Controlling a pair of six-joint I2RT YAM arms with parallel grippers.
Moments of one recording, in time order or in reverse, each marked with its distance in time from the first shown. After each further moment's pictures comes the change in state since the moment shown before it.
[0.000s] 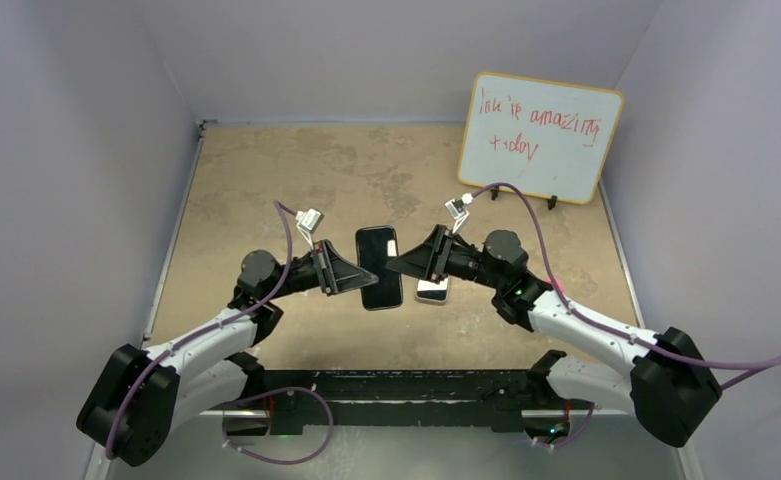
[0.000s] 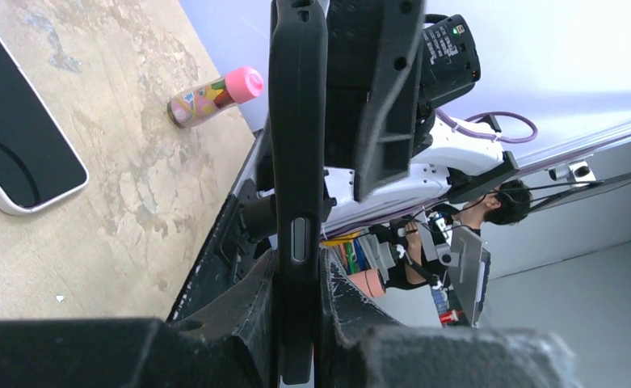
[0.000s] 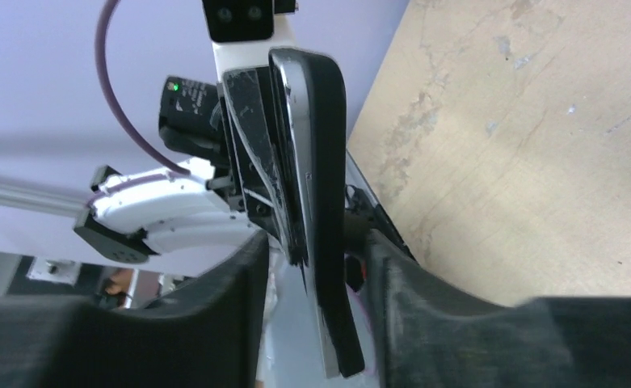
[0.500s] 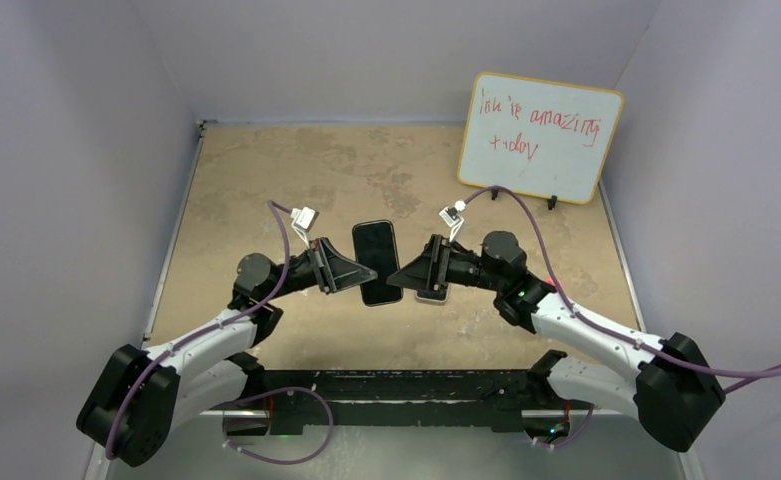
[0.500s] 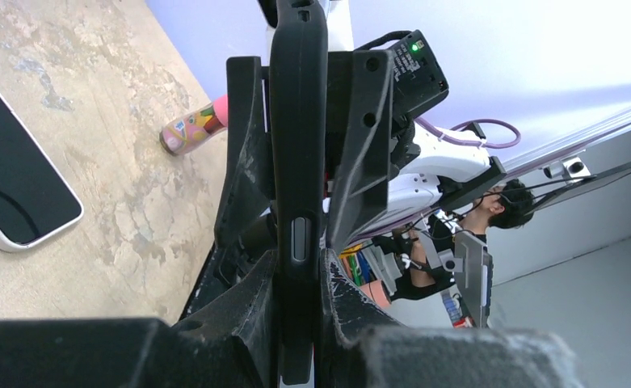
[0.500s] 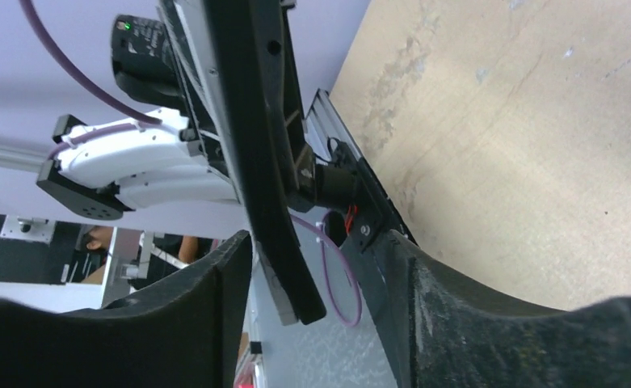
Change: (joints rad) left arm 0.000 -0.002 -0.016 0.103 -0.028 -0.006; right arm 0.002 -0.048 0.000 -0.129 -0.080 -0.089
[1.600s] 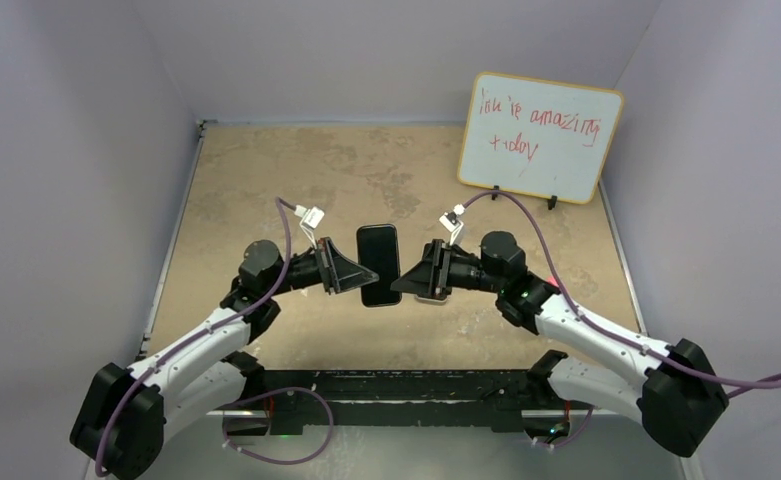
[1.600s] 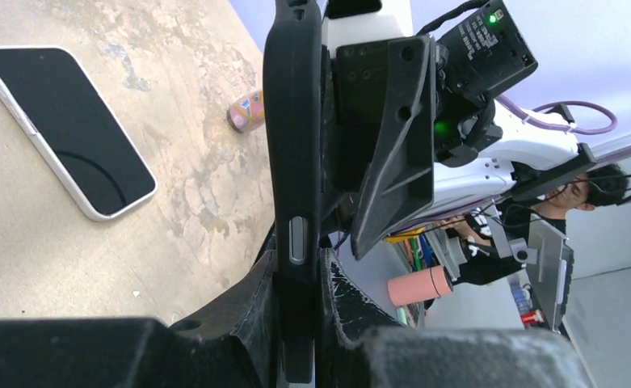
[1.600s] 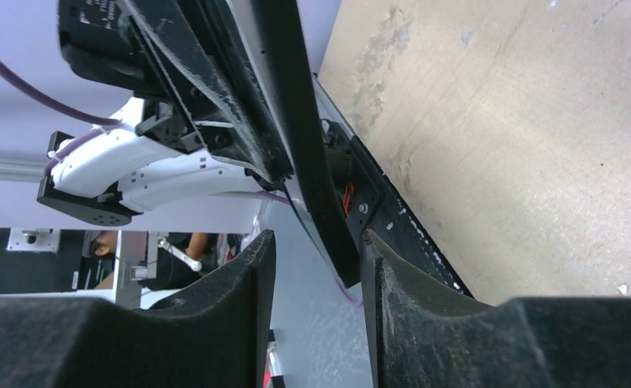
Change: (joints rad) left arm -0.015 -0.090 0.110 -0.453 -0.030 0.297; right arm 0.005 -0.008 0.013 -0.147 -0.011 0.027
